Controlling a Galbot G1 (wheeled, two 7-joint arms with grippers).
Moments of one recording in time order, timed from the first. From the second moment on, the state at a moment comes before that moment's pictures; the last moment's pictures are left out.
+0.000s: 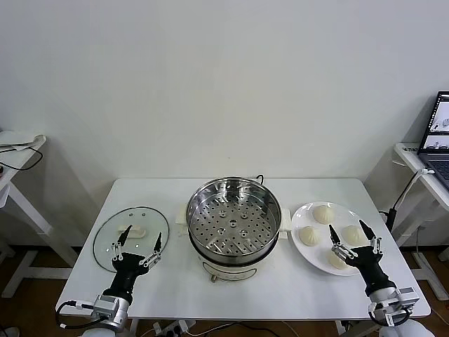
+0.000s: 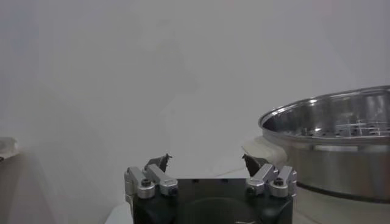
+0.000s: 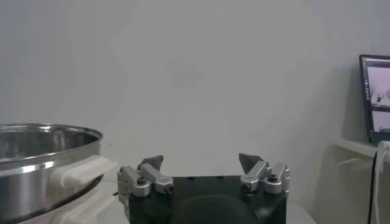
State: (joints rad) left arm 1.56 -1.46 -0.62 -2.05 0.10 -0.02 0.14; right arm -1.52 1.19 0.79 1.86 0.37 0.15 -0.20
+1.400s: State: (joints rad) left arm 1.54 -1.45 -0.63 -2.07 0.09 -0.01 0.14; right arm -0.36 0.55 -0.16 1.27 -0.05 -0.07 -0.91
